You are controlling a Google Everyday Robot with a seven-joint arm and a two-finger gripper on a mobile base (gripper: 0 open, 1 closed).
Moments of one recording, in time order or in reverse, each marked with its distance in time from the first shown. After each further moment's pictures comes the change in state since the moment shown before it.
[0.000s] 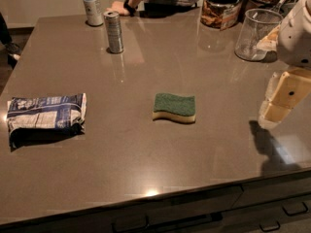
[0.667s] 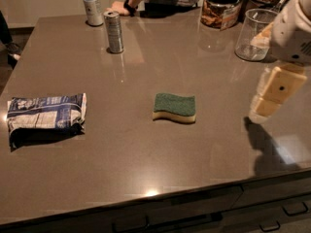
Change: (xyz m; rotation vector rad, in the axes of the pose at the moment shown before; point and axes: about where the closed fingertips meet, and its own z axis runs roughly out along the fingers) arm -0.011 -0.008 0.004 0.004 -0.034 0.011
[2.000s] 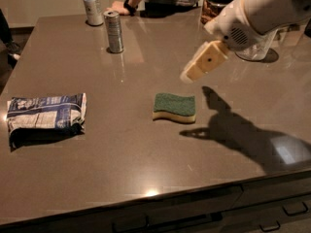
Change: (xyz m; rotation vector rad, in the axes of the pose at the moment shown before) arm -0.109 -0.078 0.058 0.024 -0.425 0.175
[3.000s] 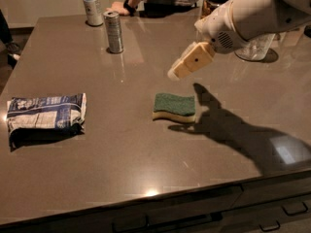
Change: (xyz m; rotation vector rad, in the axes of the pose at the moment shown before) arm -0.020 -0.005 0.022 0.032 -0.109 0.002
